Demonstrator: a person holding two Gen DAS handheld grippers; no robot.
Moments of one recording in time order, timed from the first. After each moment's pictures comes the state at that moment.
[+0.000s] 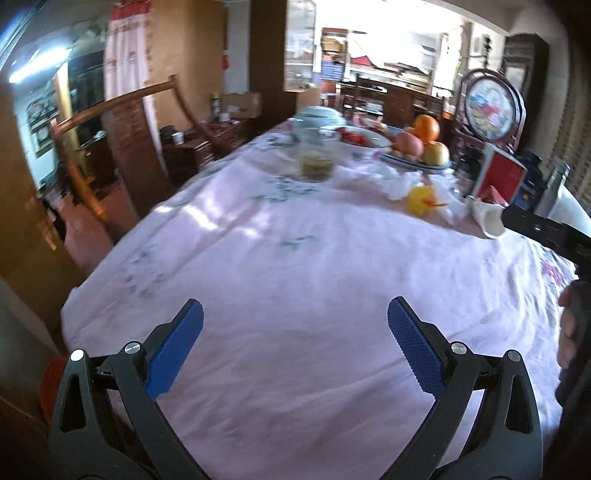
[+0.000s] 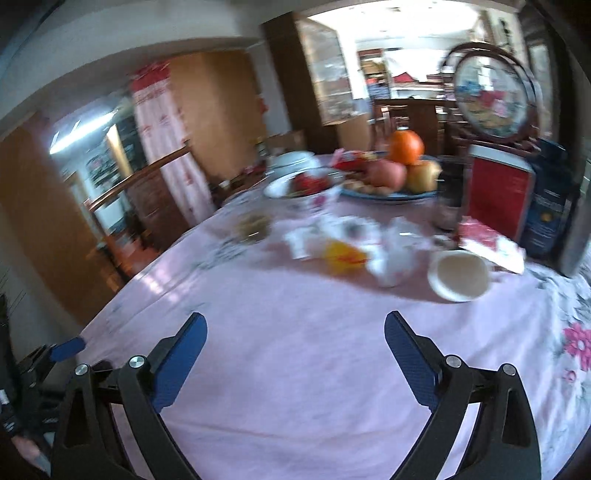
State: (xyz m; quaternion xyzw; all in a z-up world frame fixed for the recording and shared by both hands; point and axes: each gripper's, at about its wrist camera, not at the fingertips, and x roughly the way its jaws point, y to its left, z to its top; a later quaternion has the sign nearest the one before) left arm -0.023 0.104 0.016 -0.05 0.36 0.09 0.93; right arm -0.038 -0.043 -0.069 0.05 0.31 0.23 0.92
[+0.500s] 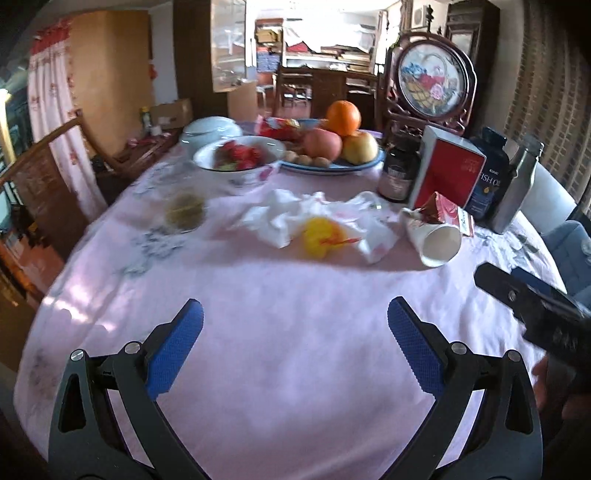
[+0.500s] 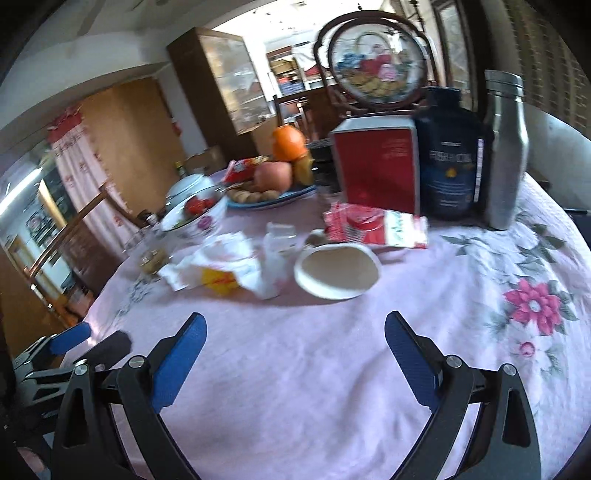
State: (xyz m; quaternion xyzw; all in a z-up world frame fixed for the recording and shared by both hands) left arm 0.120 0.002 0.024 -0.01 0.38 -0.01 0.92; right arm -0.007 -0.126 -0.084 0.12 0.33 0.09 0.93
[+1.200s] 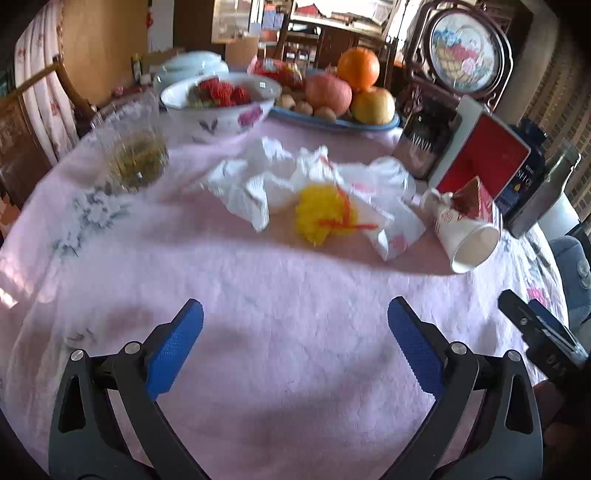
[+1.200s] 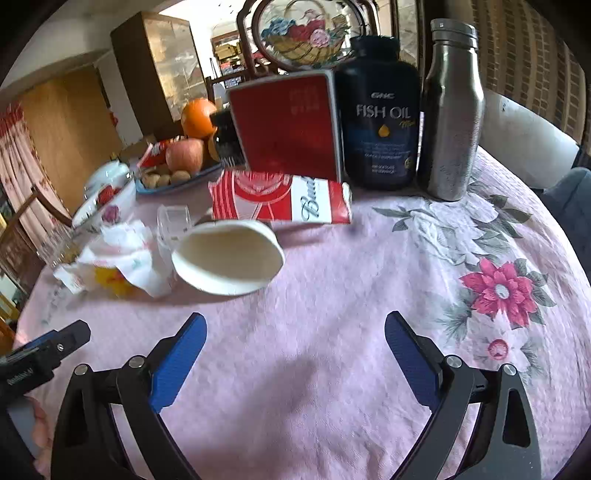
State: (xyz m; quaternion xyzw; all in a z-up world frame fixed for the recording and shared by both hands) left arm 0.182 0.014 -0.032 -0.07 0.46 -0.03 0.88; right arm 0.028 -0.146 -0.136 0.08 0.38 -0.02 0.92
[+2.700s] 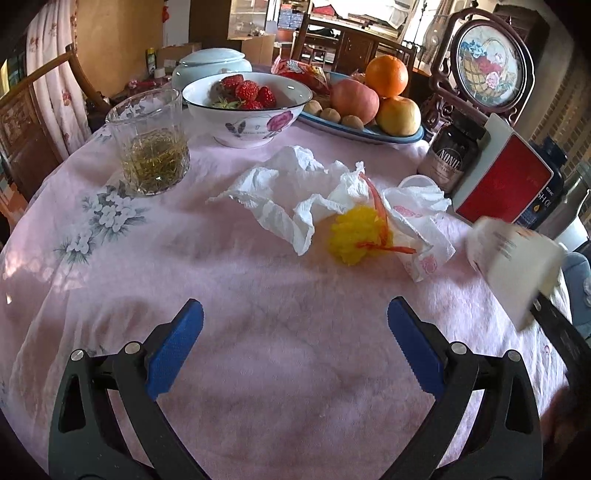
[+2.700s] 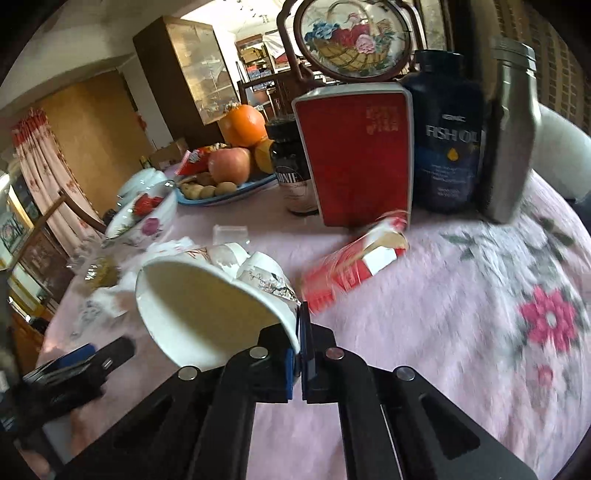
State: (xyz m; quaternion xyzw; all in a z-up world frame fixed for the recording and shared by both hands) left arm 0.196 0.038 -0.030 -0.09 0.45 0.00 0.89; right arm 0.037 -0.121 -0.112 0.14 0.36 0.05 0.92
